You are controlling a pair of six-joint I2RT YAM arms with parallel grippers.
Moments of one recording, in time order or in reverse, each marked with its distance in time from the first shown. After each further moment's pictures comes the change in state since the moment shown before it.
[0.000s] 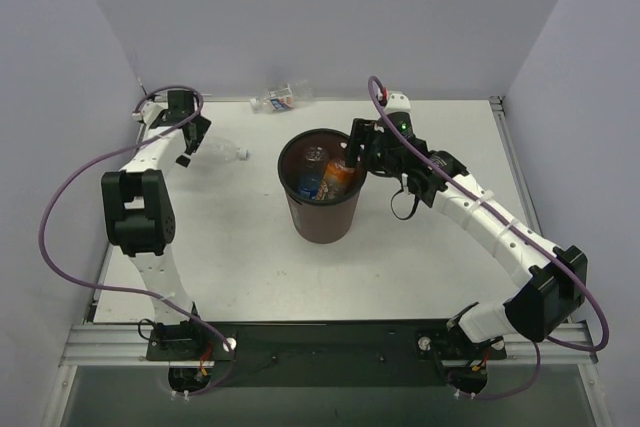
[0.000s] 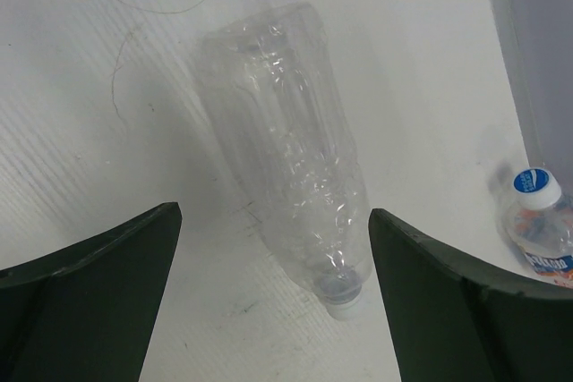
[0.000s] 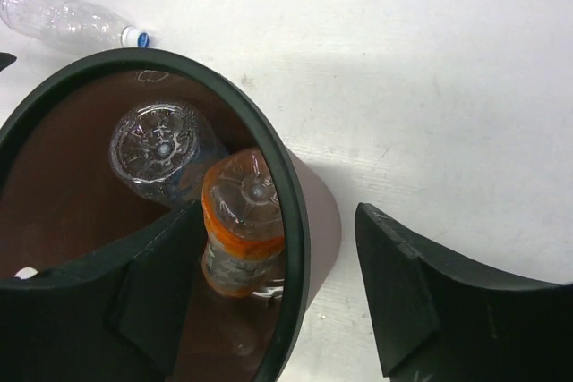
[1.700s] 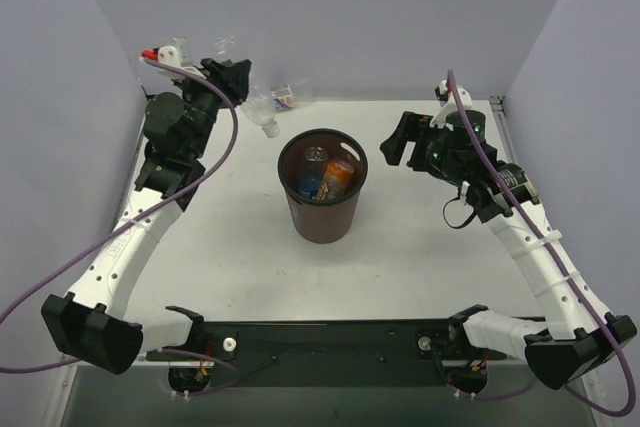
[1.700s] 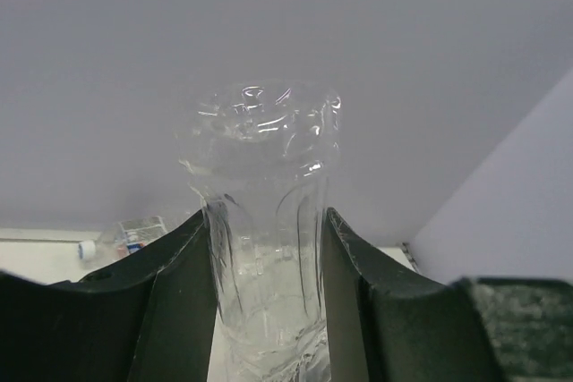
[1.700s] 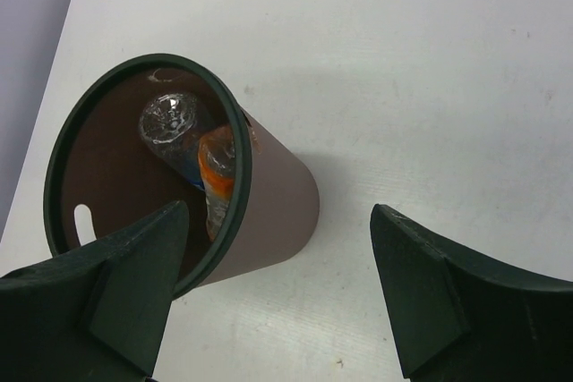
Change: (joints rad) left arm -0.327 -0.716 -0.240 0.648 0.248 0.558; right arm -0.195 -0.250 0.031 -0.170 -0.185 -0.044
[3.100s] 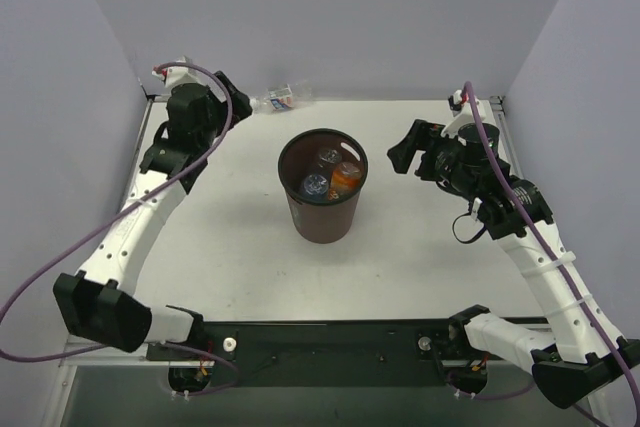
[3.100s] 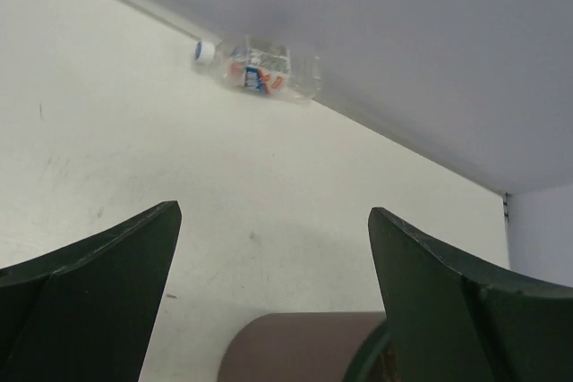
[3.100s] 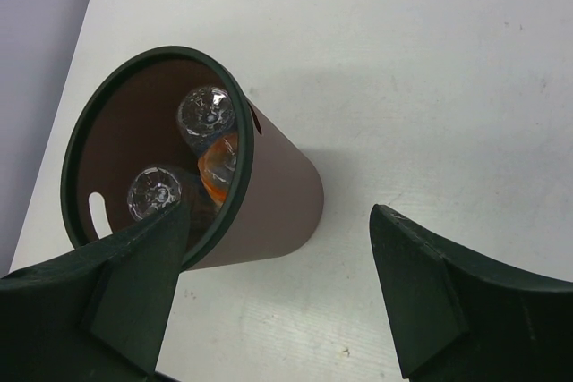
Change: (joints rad) left arm -0.038 0.058 0.050 -0.462 -0.162 -0.116; right arm 0.000 -0.113 -0.065 -0.014 0.015 0.037
